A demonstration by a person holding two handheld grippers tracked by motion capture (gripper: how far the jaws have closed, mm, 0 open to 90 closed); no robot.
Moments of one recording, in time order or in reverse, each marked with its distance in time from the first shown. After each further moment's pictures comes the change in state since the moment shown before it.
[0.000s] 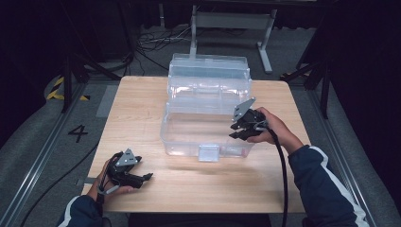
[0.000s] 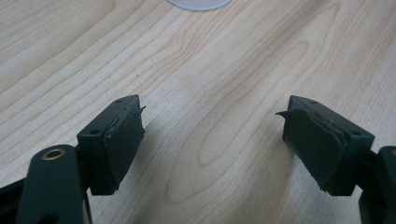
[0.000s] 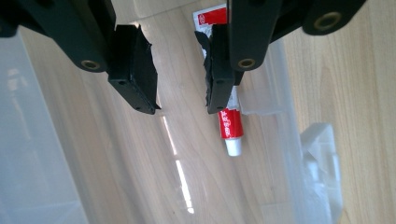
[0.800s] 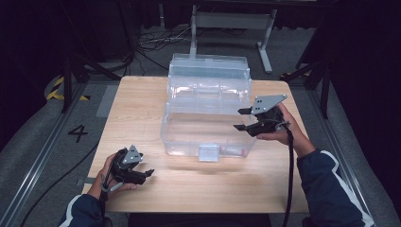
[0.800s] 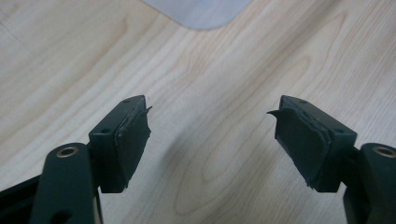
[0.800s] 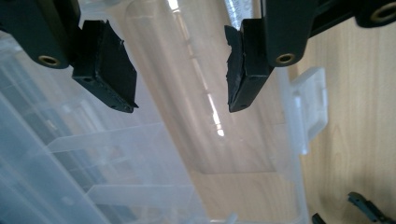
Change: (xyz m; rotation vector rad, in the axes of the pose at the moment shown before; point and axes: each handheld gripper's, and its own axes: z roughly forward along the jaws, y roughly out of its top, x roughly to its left) left arm -0.009 0.029 -0.011 0.039 0.077 0.041; right arm 0.004 -0.013 -0.053 -0.335 -0.146 0.015
